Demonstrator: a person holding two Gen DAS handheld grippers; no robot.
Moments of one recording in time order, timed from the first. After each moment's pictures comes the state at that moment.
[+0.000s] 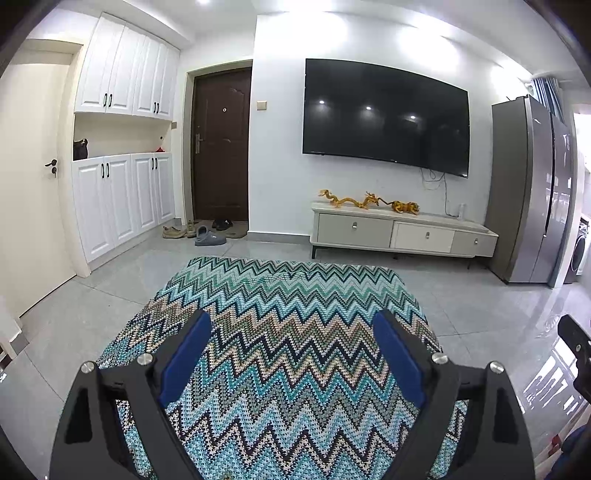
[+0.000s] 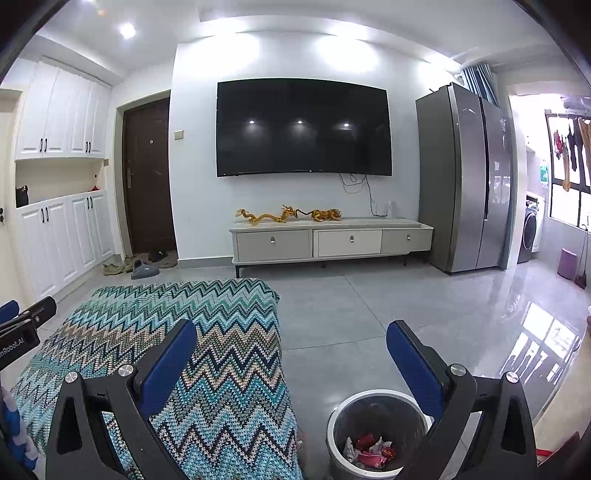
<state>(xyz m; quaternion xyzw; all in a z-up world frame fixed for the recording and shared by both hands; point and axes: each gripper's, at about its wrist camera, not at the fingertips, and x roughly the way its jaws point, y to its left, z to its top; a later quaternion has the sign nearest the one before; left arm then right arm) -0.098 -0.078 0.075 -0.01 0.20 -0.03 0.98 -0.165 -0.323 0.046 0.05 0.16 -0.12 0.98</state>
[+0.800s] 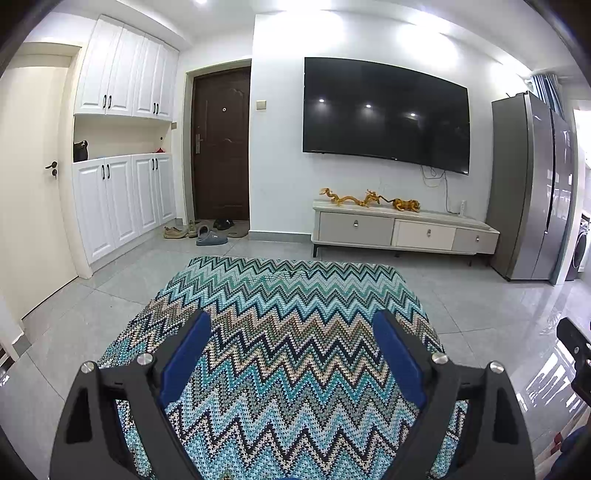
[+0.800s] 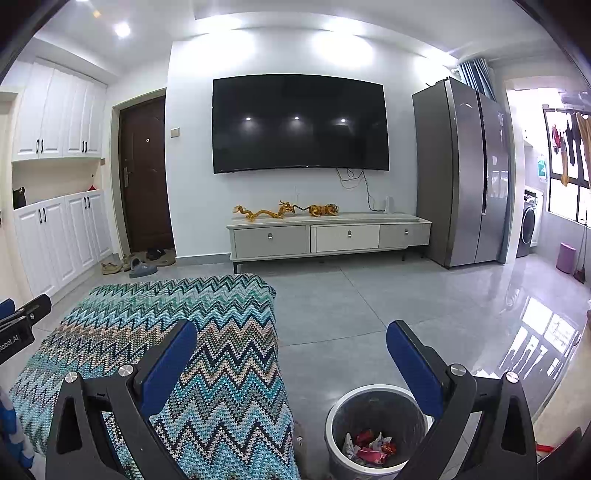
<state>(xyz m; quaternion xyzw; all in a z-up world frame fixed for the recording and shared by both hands) -0.097 -0.082 0.073 0.00 0.20 -0.02 0.98 -0.165 -0.330 0.040 0.05 0.17 -0.12 0.98</state>
